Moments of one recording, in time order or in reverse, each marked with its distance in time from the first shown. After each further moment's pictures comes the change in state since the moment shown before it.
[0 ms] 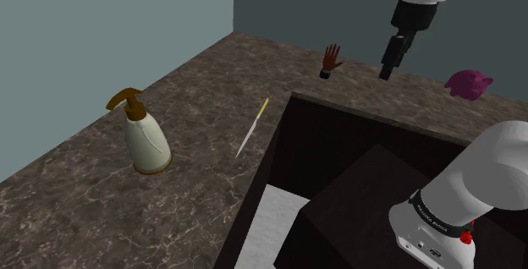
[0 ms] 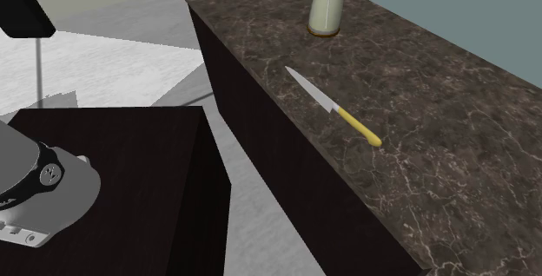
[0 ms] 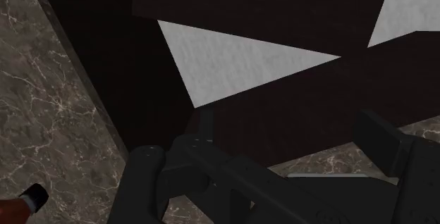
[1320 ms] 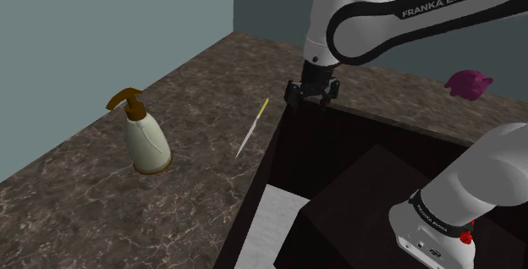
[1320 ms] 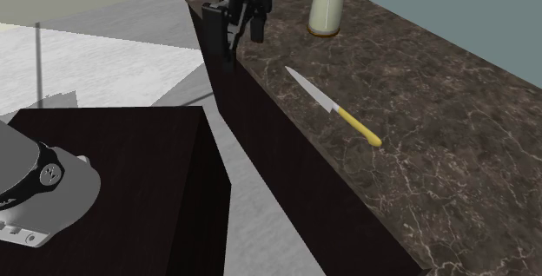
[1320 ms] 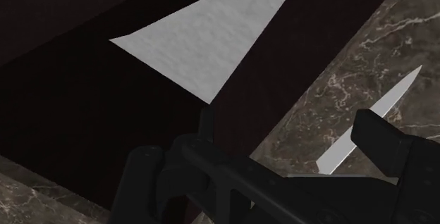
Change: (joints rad) arm -0.095 0.454 0.388 -0.024 0.174 0.539 0.815
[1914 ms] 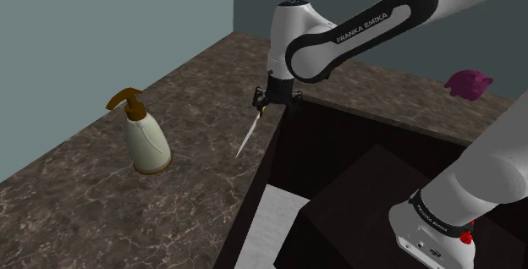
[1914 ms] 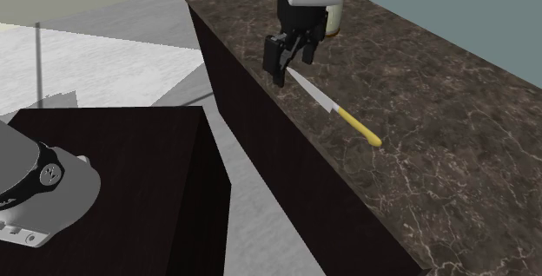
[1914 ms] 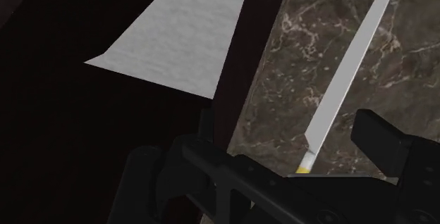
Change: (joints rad) arm -0.060 0.405 0.090 0.197 -0.211 0.202 0.484
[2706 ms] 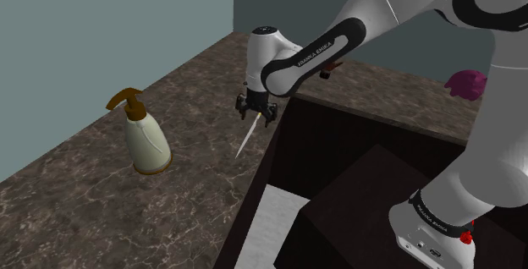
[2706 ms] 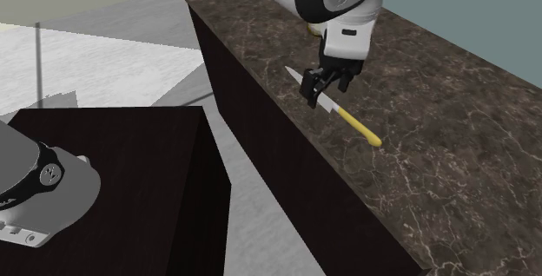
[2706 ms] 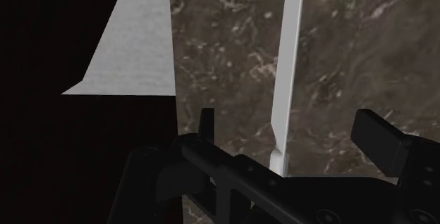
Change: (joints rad) arm 0.098 0.373 -0.120 0.251 -0.229 0.105 0.395
